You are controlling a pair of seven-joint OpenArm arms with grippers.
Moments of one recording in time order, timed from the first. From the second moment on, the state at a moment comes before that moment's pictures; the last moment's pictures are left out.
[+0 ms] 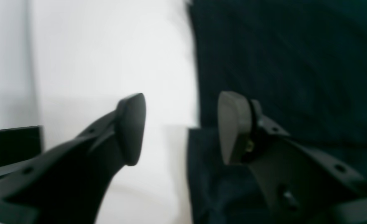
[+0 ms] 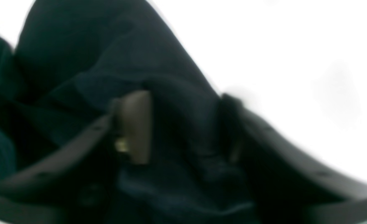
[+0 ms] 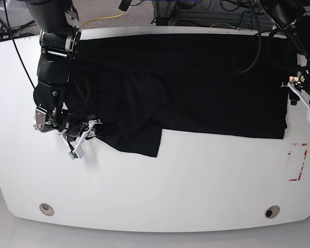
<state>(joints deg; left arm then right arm) 1.2 -15.0 -42.3 102.4 -8.1 -43.0 63.0 23.7 13.6 13.4 52.2 20.1 40.9 -51.9</state>
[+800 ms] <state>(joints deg) -19.9 -18.7 -34.6 70.0 -1.2 -32.4 53.0 23.3 13.5 13.3 52.0 19.9 40.9 -51.4</state>
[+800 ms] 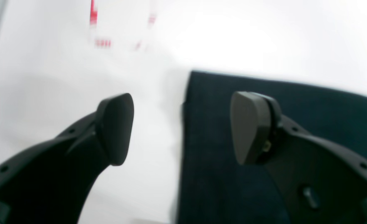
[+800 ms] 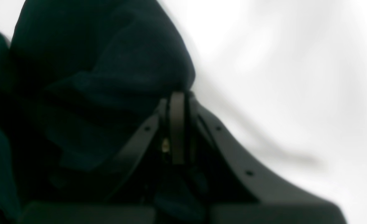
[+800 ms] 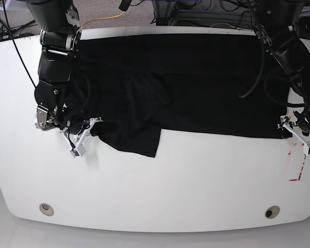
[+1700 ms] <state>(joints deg) -26.2 -22.8 -30.1 43.6 -2.3 -34.7 38.1 23.2 13.4 13.6 52.0 20.1 41.0 -51.5</state>
